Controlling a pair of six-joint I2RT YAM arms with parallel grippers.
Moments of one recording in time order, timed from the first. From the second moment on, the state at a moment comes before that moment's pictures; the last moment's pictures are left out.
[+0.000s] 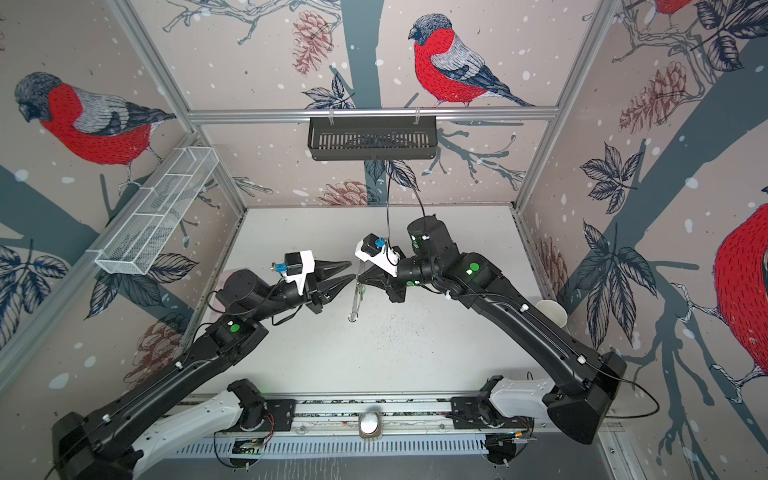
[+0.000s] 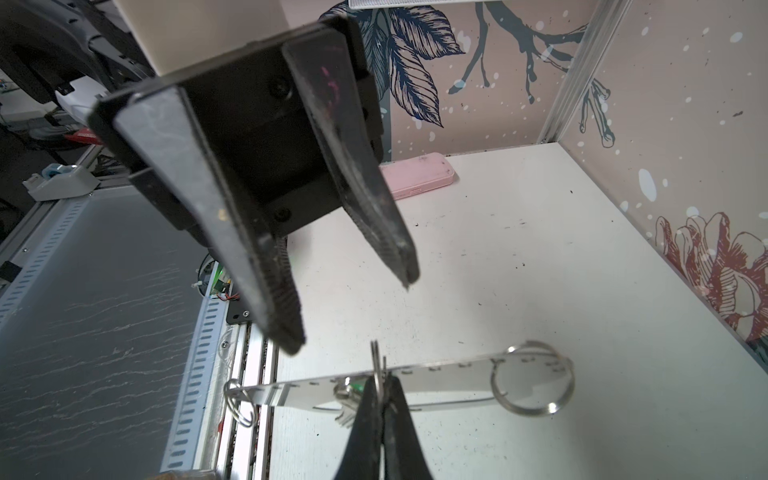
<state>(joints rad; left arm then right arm) -0.68 0.88 0.74 0.33 0.55 0.02 0.77 1.29 1.39 -0.66 -0.63 -0.34</state>
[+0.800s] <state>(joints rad) -0.68 0.98 0.89 -0.08 0.50 0.22 0.80 1.44 1.61 -0.95 -0.49 -0.36</state>
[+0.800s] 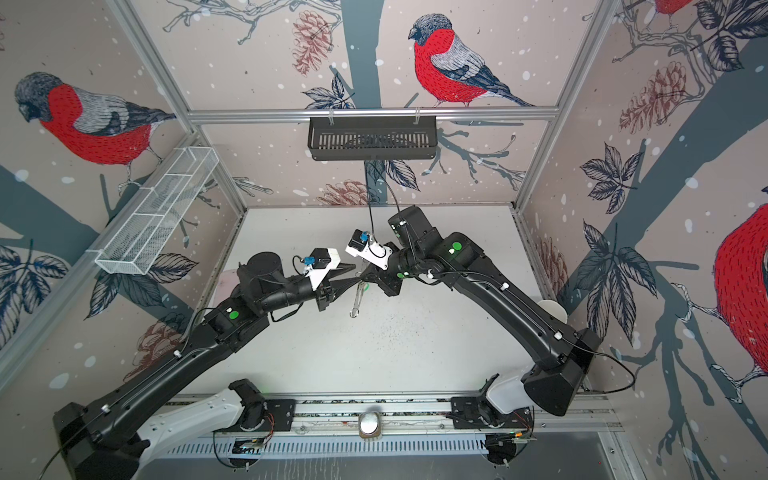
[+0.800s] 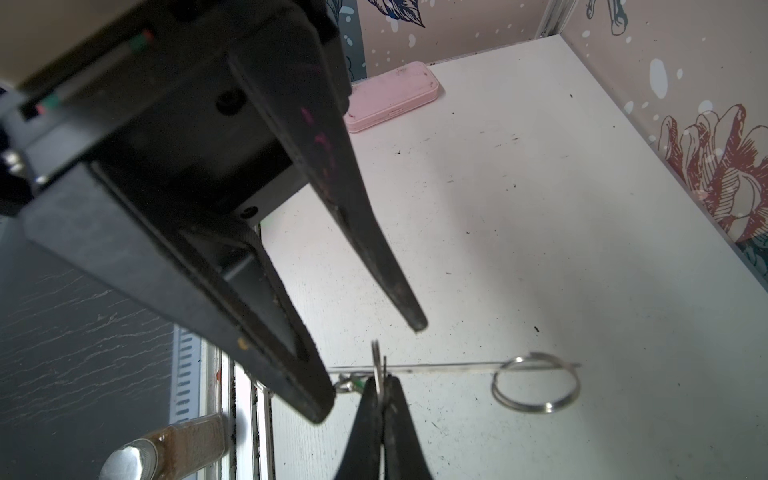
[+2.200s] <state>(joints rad) -0.68 0.99 0.75 0.17 0.63 0.10 0.80 1.25 1.32 -0.70 -0.50 -0.33</state>
